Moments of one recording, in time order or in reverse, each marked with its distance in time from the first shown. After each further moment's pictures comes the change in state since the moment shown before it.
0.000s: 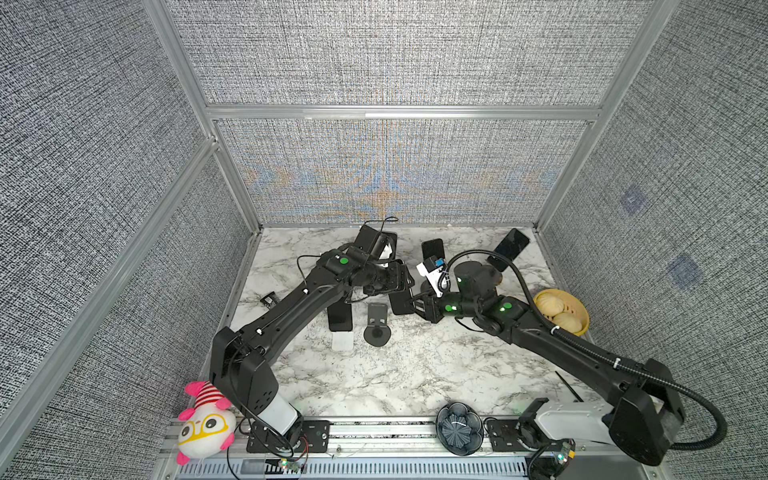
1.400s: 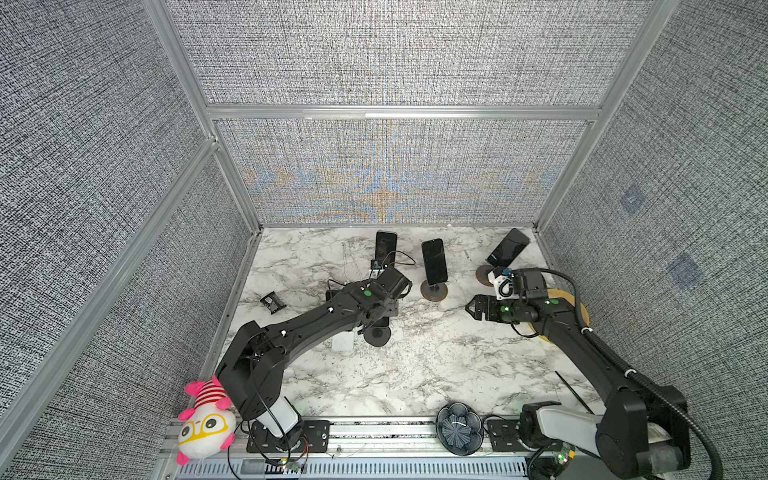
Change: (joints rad) left arm -0.172 0.008 -0.272 0.101 -0.701 -0.052; right arm -0.540 -0.096 -0.128 -0.415 0.130 -0.130
